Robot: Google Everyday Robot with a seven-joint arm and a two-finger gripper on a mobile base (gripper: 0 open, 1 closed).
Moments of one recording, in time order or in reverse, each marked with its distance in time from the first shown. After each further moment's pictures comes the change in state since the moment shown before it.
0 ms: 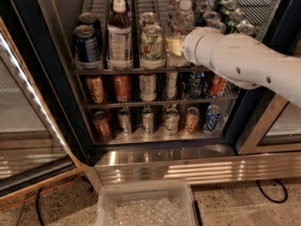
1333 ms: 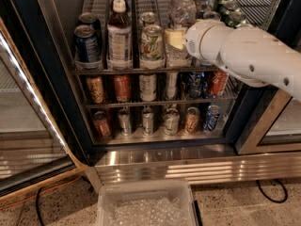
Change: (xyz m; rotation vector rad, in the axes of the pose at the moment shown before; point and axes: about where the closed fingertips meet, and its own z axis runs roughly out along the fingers) arm -0.034 0.011 -0.019 -0.052 -0.072 0.024
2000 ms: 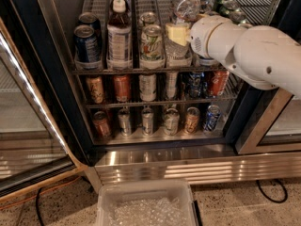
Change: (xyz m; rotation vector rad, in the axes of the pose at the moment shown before) arm -0.022 0.000 -0.020 -0.049 -0.089 0.019
